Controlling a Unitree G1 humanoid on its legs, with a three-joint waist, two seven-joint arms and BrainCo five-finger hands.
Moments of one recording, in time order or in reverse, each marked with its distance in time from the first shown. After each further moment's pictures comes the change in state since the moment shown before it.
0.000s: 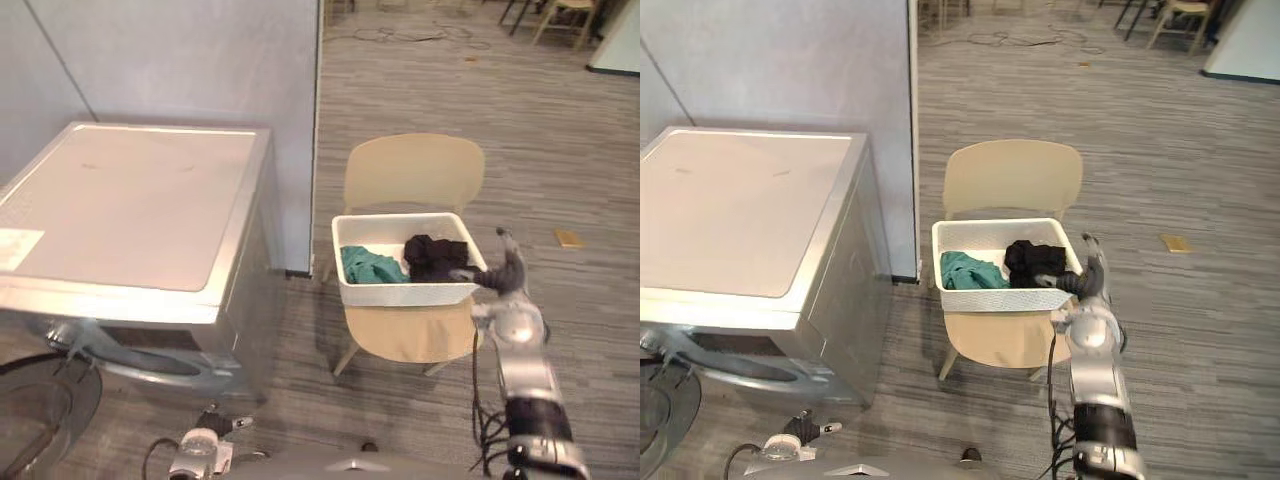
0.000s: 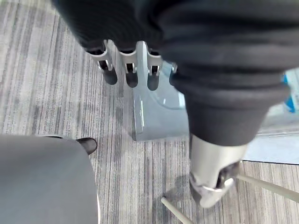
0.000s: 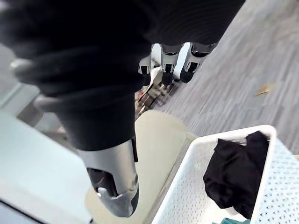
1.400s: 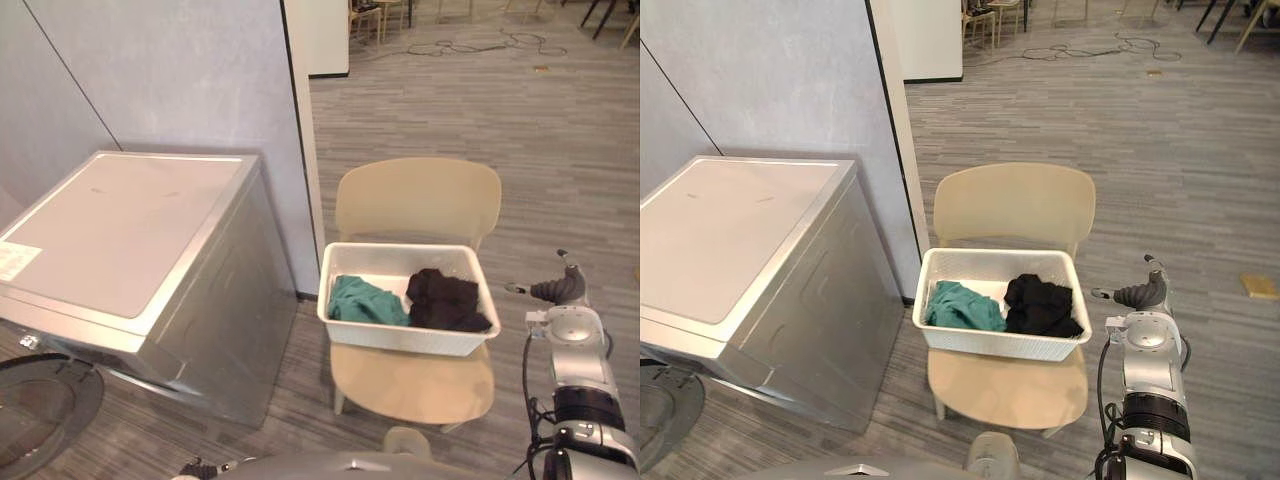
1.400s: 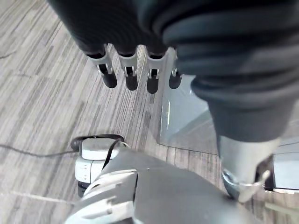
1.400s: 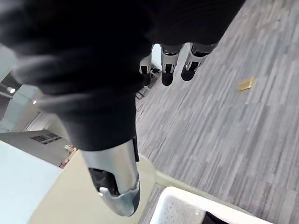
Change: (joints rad) left arm 0.120 0.030 0.024 0.071 0.002 0.026 0.028; right arm 0.031 -0.122 -0.153 0.158 0.098 0.078 0.020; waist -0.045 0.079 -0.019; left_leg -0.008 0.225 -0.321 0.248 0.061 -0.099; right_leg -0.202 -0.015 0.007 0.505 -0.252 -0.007
